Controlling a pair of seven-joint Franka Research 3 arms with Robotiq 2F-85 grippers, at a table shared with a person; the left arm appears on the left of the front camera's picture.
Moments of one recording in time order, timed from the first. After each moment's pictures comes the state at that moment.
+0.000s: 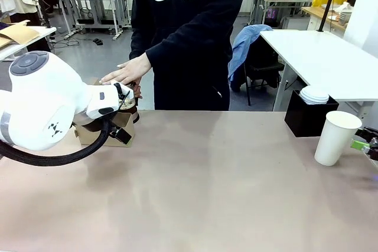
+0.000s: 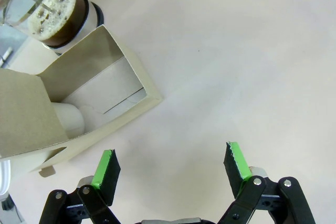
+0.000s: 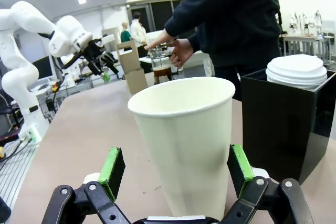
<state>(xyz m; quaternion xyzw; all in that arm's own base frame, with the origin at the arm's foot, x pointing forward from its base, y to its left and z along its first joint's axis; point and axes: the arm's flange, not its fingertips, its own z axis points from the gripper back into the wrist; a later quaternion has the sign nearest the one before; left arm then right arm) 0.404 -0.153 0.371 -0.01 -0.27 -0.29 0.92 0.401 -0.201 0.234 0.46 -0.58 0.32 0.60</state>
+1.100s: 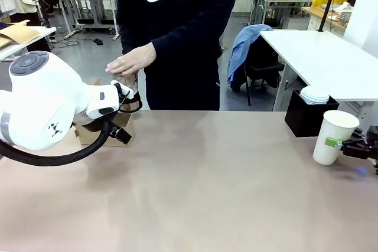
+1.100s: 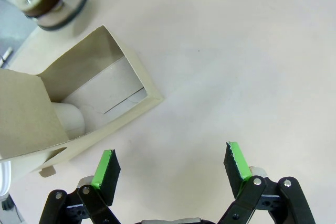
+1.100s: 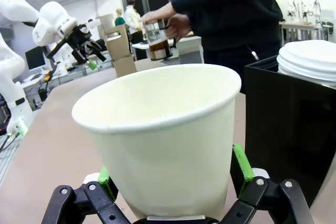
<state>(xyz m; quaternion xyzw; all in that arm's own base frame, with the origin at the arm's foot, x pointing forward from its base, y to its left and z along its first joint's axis) 0.404 -0.153 0.371 -0.01 -0.27 -0.29 0.92 0.437 -0.154 0.224 0.44 -0.56 0.33 0.62</state>
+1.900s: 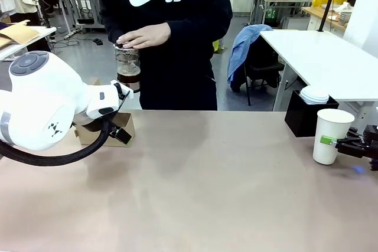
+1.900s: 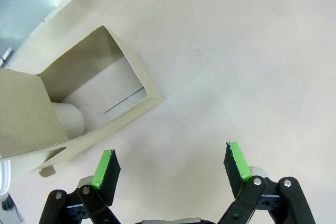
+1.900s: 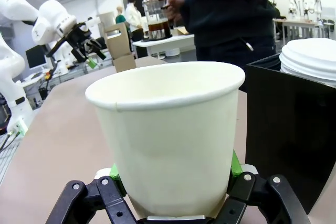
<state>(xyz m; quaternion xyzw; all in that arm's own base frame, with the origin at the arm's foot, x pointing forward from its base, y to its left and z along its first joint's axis) 0.404 -0.153 0.371 -0.01 -0.27 -0.29 0.92 0.439 -0.151 0.224 0.44 -0.56 0.33 0.62</state>
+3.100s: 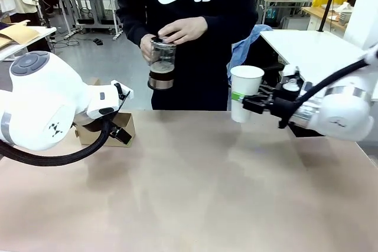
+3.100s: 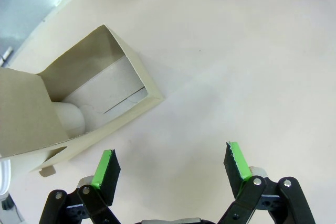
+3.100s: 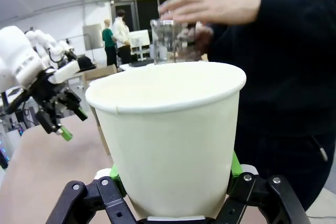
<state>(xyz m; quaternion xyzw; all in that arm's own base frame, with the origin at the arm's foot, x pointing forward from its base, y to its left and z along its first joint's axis) 0.404 -0.152 0.370 -0.01 -0.27 -0.29 0.92 0.503 0.133 0.320 0.41 -0.60 0.32 0.61</state>
